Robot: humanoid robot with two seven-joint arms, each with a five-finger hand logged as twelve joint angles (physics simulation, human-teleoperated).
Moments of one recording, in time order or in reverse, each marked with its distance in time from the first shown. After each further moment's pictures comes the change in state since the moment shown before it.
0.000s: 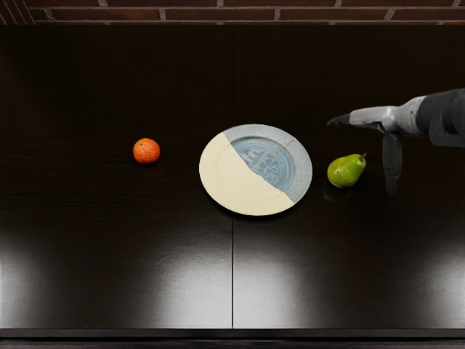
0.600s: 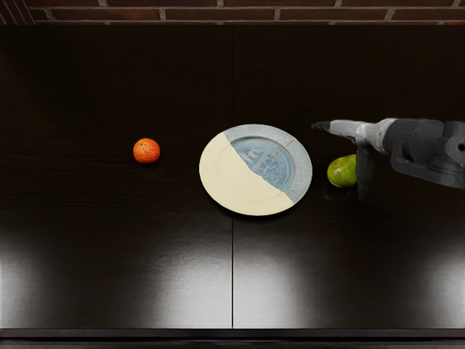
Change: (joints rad) left arm -0.001 0.000 0.000 0.000 0.000 0.000 0.000; right arm -0.132 0.117 -0.005 -0.003 -0.173 -0.227 0.000
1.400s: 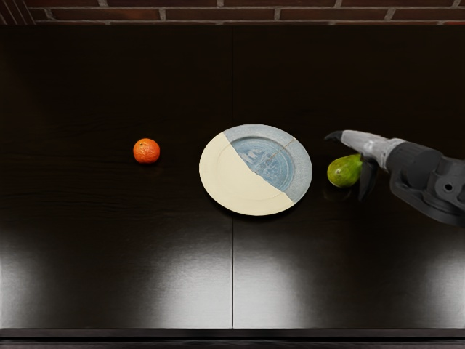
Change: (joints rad) left arm 0.001 0.000 0.000 0.000 0.000 0.000 0.000; right arm -0.144 0.006 -0.001 -0.002 -0.174 -0.189 0.000
